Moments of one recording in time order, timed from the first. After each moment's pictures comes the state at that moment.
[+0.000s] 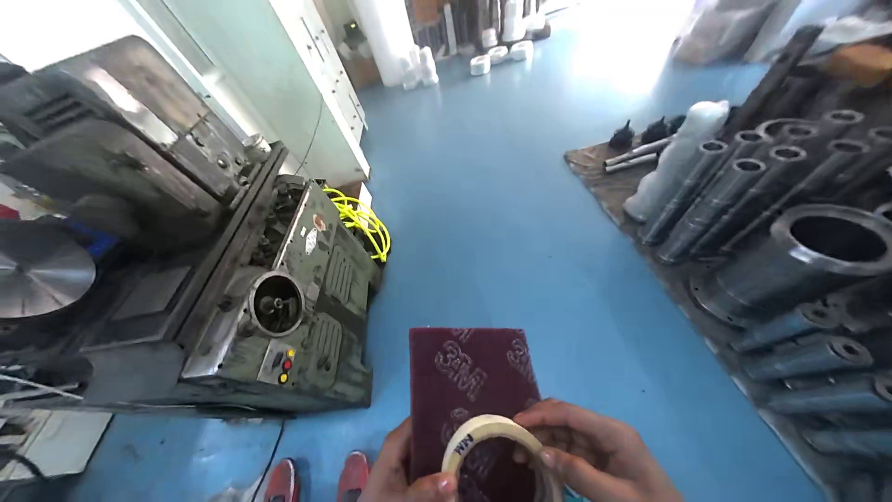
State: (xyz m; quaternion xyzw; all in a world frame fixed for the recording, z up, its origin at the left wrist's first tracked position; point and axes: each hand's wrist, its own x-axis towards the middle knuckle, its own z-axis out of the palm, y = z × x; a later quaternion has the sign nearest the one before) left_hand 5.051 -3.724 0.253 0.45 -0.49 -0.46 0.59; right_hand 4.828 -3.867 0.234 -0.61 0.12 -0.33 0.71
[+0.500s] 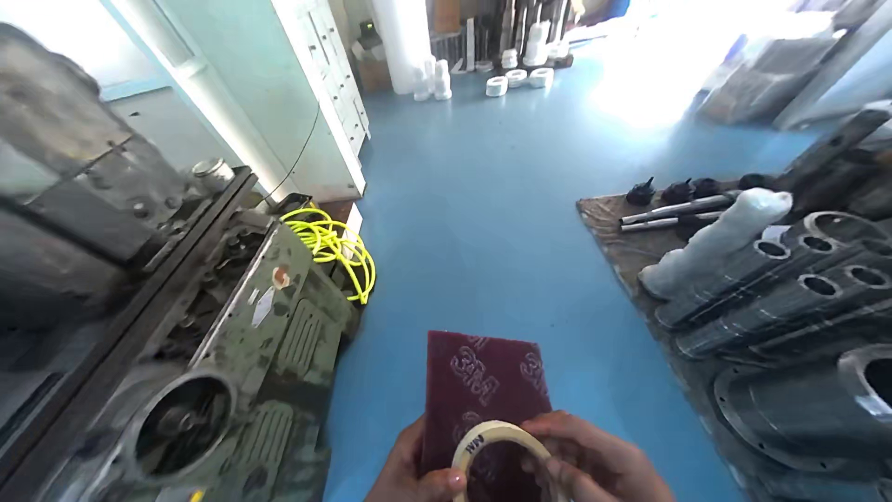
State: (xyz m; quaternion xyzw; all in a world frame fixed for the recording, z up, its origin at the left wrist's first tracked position) left_hand 5.193 -4.062 0.215 0.40 -0.45 -0.50 0.62; right_hand 4.966 -4.201 0.227 -0.68 0.15 -0.29 0.66
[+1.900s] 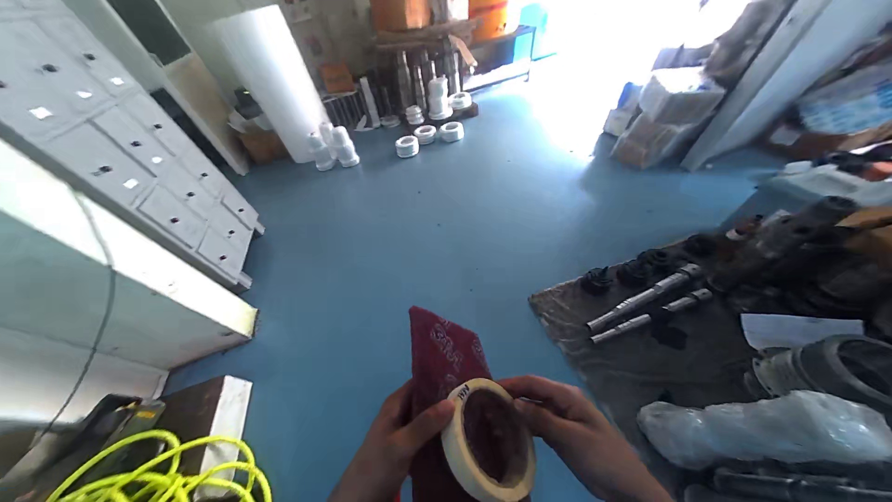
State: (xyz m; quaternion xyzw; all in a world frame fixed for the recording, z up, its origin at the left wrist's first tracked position) left_hand 5.417 -5.057 0.271 0.50 -0.42 -0.57 0.50; right_hand 5.181 -5.140 0.210 -0.55 0.24 -0.35 0.72
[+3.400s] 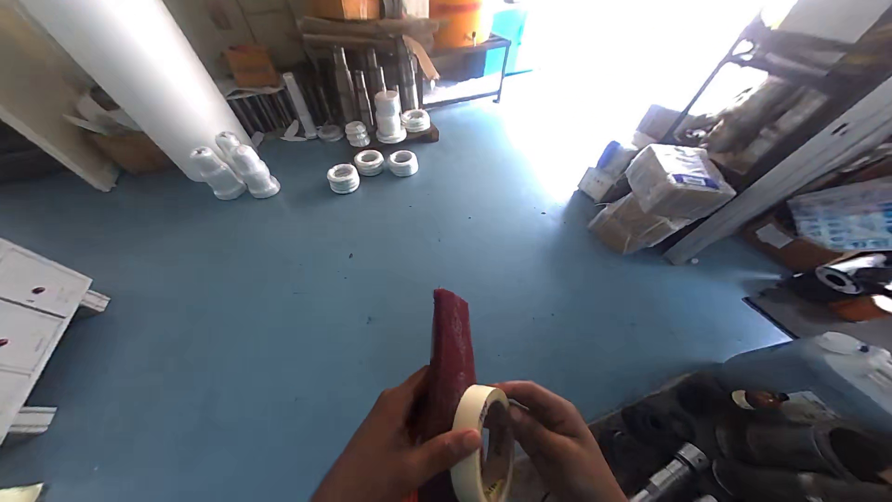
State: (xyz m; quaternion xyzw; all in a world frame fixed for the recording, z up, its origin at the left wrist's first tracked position) left_hand 5.415 -6.031 0.264 0.45 -0.60 -0.49 0.43; right_hand 5.177 -6.075 0.189 -0.51 0.23 -0.45 0.70
